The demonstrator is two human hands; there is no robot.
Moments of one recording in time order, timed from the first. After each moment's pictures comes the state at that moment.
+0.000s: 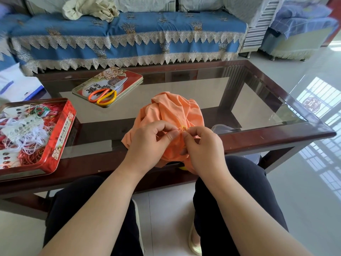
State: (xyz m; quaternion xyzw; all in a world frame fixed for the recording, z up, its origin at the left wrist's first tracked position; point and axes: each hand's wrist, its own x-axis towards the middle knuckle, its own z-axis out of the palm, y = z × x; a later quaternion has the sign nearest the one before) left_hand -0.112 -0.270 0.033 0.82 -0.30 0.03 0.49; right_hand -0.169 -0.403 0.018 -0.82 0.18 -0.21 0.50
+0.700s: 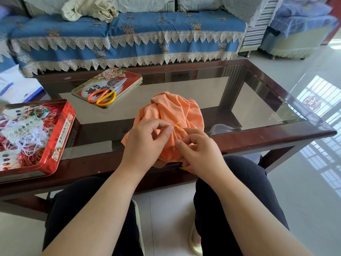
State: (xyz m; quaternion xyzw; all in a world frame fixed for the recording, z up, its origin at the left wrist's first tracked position) left_hand -0.104 -0.269 0.024 0.83 -0.28 0.13 0.47; right_hand -0.176 -0.406 0.018 -0.83 0.12 -0.12 0.53
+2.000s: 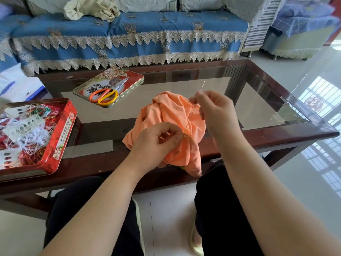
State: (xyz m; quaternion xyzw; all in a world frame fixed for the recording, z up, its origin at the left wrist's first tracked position) left_hand -0.110 -0.268 0.036 0.81 -0.31 -0.06 0.50; right_hand -0.139 -0.430 0.076 -0.75 0.15 -0.23 0.60
